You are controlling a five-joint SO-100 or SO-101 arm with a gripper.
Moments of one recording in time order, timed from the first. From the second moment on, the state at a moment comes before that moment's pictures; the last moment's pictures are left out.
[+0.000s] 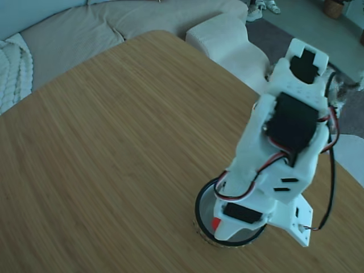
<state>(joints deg) -22.3 67.5 48.7 94.2 -12.0</state>
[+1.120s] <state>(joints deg) -14.6 76.6 60.3 94.2 -12.0</state>
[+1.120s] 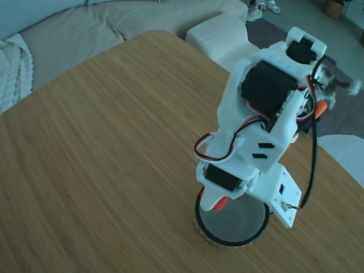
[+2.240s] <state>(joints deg) -22.8 76.7 68.6 94.2 -12.0</state>
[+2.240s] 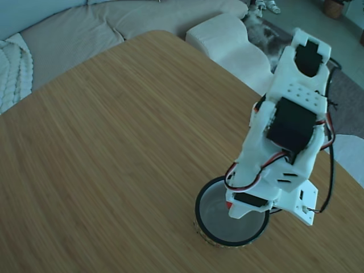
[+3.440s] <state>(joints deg) -9.8 76.7 58.3 94.2 -12.0</state>
